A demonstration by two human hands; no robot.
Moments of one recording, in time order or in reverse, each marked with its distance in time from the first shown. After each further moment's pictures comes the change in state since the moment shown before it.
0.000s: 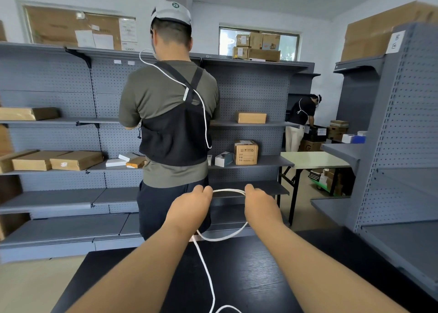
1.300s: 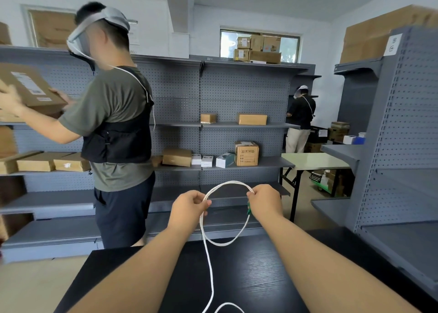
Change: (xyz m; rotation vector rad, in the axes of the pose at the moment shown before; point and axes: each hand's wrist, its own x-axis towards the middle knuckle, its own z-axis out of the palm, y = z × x) left_hand -0.015 0.001 0.005 -1.201 0.060 -0.436; right_hand 0.004 0.003 -0.013 0.491 -0.039 0.380
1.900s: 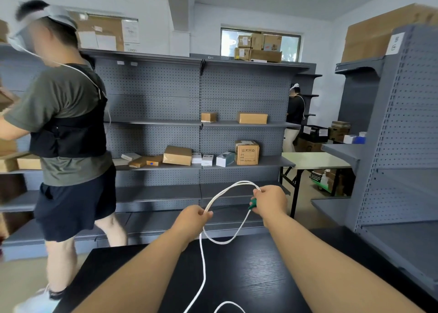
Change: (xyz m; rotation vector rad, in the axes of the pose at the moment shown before) left_hand -0.002 -0.015 0.006 0.275 -0.239 -0.173; right_hand 0.013 0.013 0.012 0.430 0.068 0.169
